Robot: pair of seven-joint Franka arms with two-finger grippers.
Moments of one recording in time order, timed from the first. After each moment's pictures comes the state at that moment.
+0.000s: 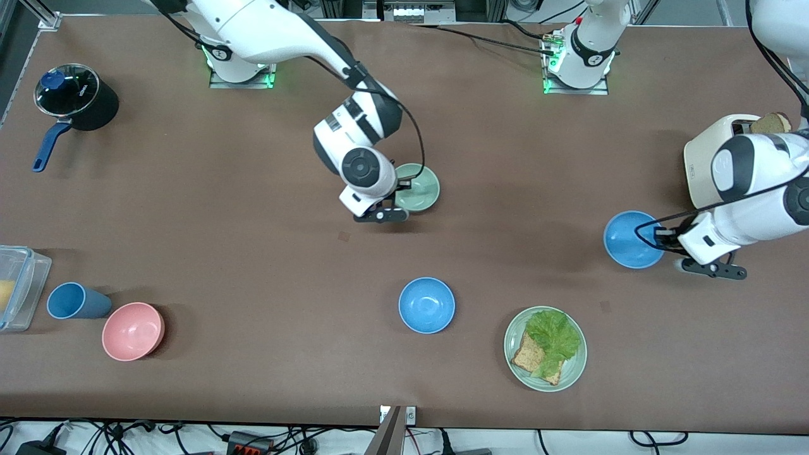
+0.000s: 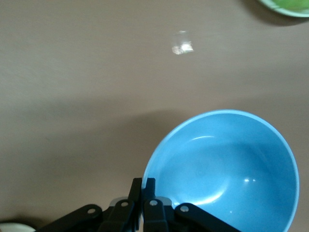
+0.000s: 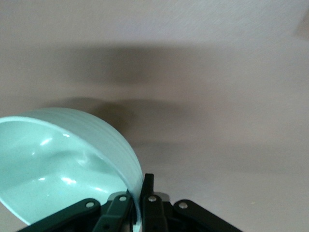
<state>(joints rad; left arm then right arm) 0.44 0.37 -0.40 -1.86 0.15 2.08 0.08 0.62 0.72 0.17 -1.57 0.17 2.11 0.64</state>
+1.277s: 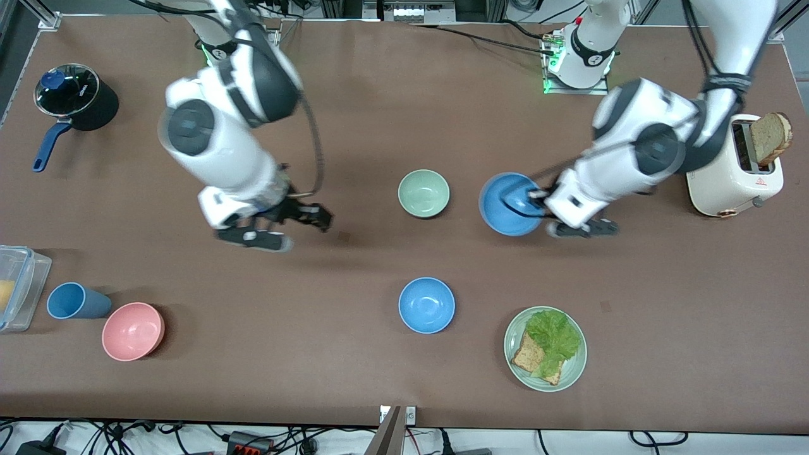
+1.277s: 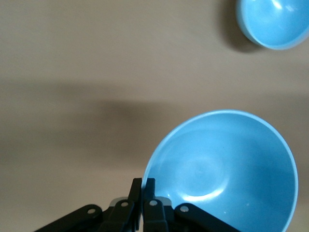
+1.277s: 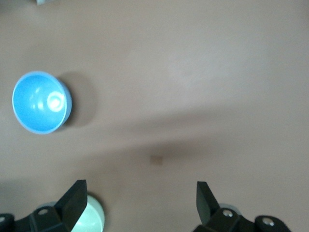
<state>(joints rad) 0.42 0.33 -0.88 -1.87 0.04 1.99 -0.54 0.42 0.37 -0.02 -1.51 0.12 1.99 0.59</state>
